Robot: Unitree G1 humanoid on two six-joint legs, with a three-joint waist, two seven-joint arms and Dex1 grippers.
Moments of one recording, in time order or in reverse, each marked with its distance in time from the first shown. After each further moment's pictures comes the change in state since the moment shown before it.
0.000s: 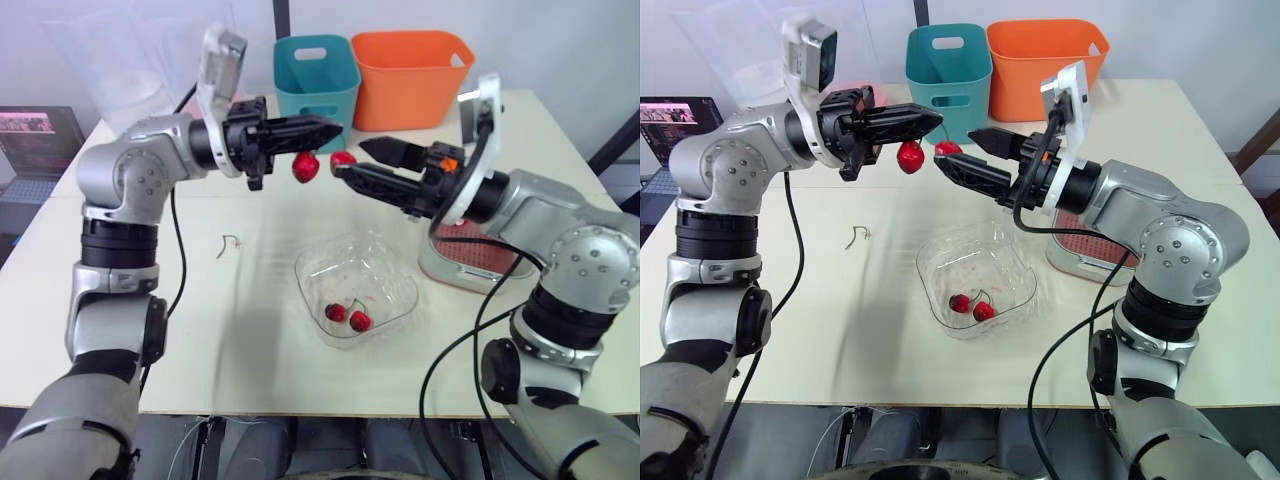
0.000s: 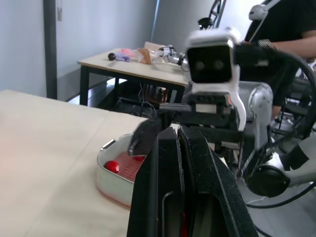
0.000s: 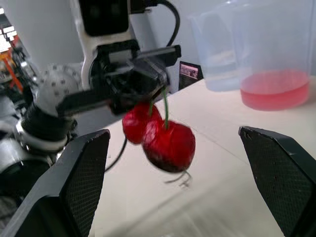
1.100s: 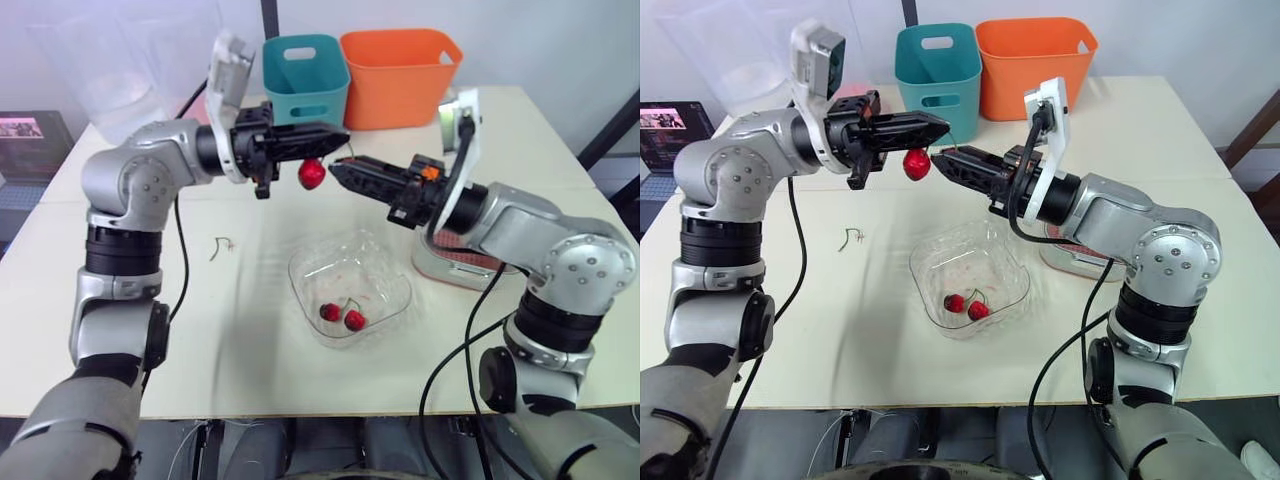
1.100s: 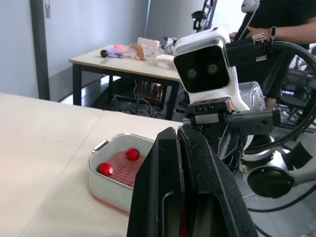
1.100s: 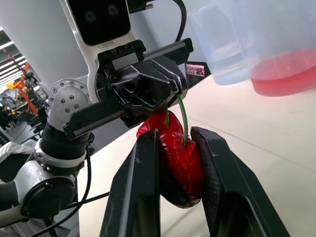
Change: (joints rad) left arm 0.022 -0.016 -0.011 -0.038 -0.002 0.001 0.031; right arm 0.054 -0.026 0.072 0.032 0.312 -0.075 -0.270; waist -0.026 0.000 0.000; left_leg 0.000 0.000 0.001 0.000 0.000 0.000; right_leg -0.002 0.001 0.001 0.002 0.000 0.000
